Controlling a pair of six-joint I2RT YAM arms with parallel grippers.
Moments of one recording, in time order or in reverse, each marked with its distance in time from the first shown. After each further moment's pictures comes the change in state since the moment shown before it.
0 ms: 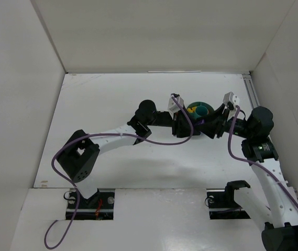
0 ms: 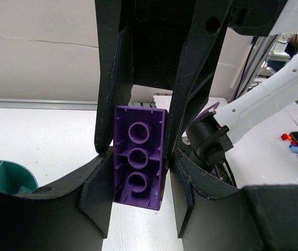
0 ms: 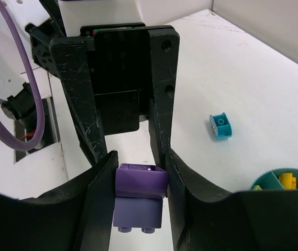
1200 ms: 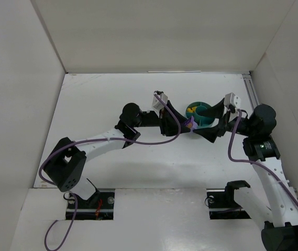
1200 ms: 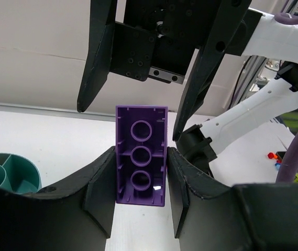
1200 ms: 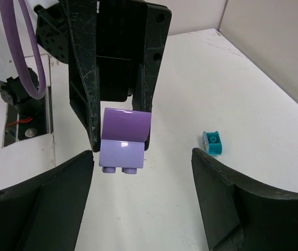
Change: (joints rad) left arm 0.070 -0.154 -0.142 0.108 -0.016 -0.136; right arm -0.008 0.016 0.046 0.008 -0.107 -0.114
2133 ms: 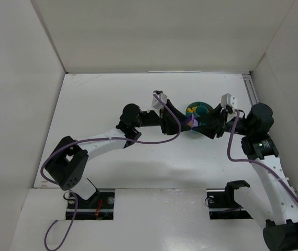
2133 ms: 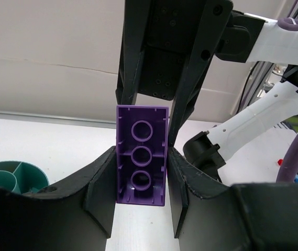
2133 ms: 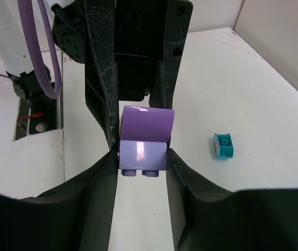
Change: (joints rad) left arm -0.007 0.020 0.000 0.058 -0.030 -0.003; right arm 0.028 0.021 0.001 -0.003 -0.009 -0.014
